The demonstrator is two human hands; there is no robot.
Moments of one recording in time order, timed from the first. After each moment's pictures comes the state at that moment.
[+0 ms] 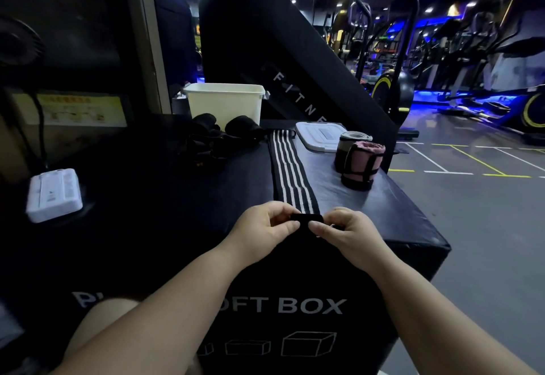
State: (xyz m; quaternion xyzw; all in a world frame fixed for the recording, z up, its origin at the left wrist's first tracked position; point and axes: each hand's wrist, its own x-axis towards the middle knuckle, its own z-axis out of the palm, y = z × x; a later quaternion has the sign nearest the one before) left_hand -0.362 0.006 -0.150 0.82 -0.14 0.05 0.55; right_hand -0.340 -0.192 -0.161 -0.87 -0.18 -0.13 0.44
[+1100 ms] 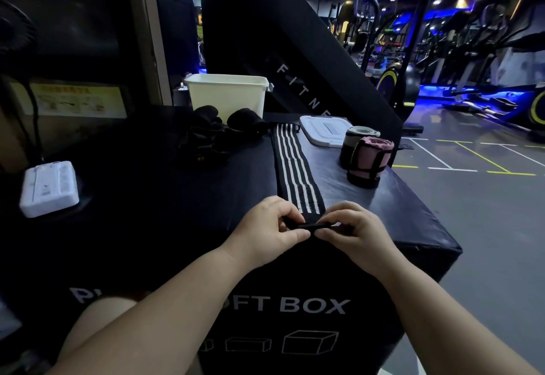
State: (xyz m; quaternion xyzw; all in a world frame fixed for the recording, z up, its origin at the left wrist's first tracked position) left_hand -0.357 0.007 -0.150 0.89 -0.15 0.09 0.42; right_hand -0.339 -0.196 -0.161 -0.85 -0.24 -0.14 0.45
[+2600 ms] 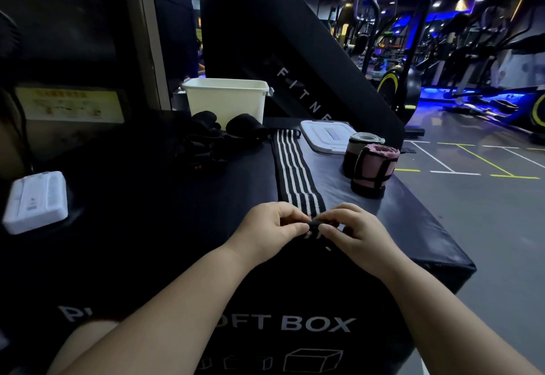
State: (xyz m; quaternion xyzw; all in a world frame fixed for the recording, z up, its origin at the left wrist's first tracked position) left_hand -0.321 0.006 -0.153 0.85 -0.14 0.05 0.50; right_hand -0.310 -0.197 -0.159 -0.89 -0.24 -0.13 0.36
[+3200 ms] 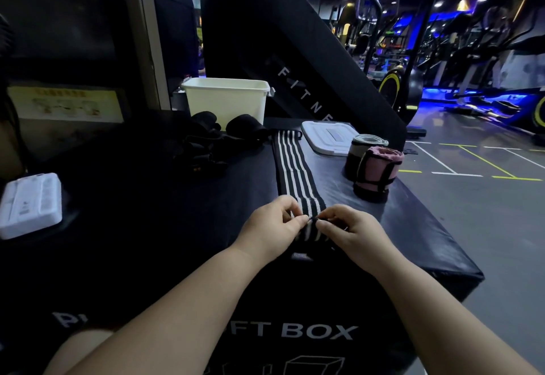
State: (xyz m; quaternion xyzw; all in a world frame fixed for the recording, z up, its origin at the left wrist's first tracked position) left_hand -0.303 0.000 -0.153 0.89 -0.07 0.08 0.45; right_hand -0.293 -0.186 -0.160 -0.89 -0.17 -0.10 0.41
